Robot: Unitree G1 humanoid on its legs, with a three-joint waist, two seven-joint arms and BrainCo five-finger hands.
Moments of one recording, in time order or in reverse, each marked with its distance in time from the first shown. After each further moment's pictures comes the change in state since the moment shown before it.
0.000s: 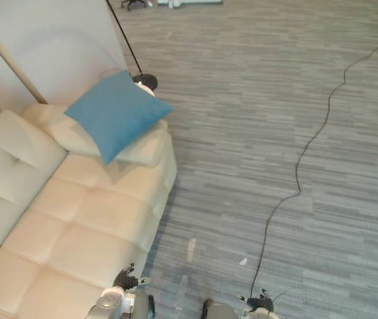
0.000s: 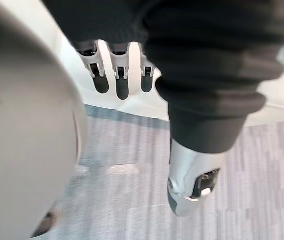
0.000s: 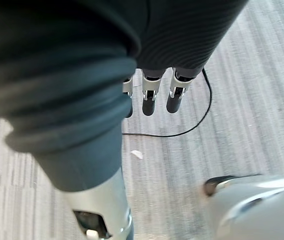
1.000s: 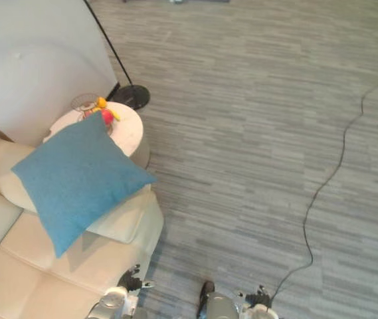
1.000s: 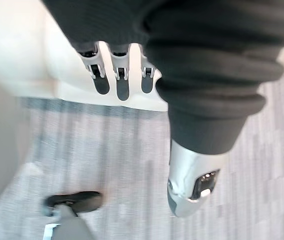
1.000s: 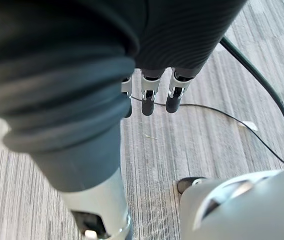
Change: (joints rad) left arm -0.009 0.028 -0.100 0.037 -0.010 0.000 -0.020; right arm -0.010 -0.011 0.013 0.044 -0.004 -0.004 0.019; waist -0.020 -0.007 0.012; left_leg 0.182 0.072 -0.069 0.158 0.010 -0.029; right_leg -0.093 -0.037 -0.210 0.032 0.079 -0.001
